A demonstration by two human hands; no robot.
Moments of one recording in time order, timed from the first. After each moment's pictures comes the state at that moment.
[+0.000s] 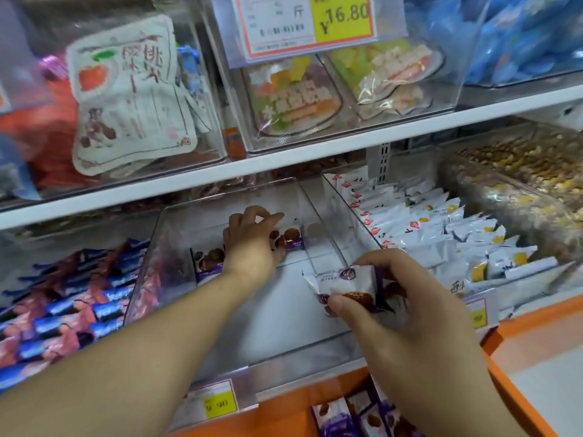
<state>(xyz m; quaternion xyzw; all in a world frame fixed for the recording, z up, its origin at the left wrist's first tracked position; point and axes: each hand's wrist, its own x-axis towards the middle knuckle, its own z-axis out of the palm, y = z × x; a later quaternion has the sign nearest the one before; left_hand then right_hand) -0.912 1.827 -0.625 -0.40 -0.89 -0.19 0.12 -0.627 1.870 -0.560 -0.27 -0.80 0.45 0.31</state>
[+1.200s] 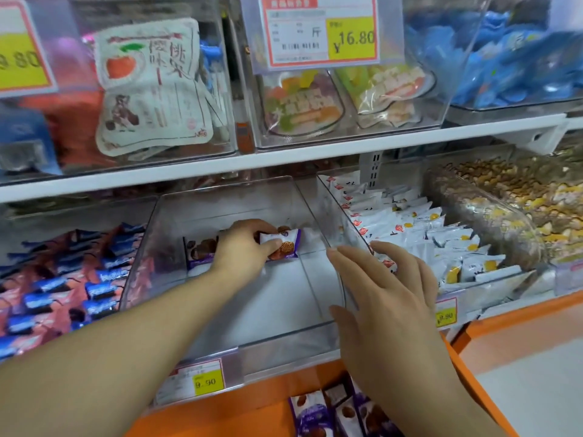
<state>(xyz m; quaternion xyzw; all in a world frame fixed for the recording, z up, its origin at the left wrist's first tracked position) -0.881 1.810 -0.608 -0.31 -0.87 -0.38 0.01 -0.631 1.872 -0.577 -0.24 -0.93 0.09 0.26</state>
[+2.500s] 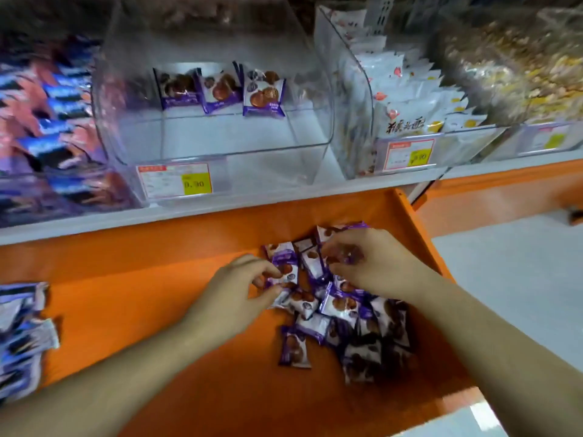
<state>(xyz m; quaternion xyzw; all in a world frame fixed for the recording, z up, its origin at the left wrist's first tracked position) -0.675 1.652 -0.746 -0.42 -0.82 -0.34 -0.21 -0.542 1.884 -0.675 -0.18 -0.94 0.29 -0.08</state>
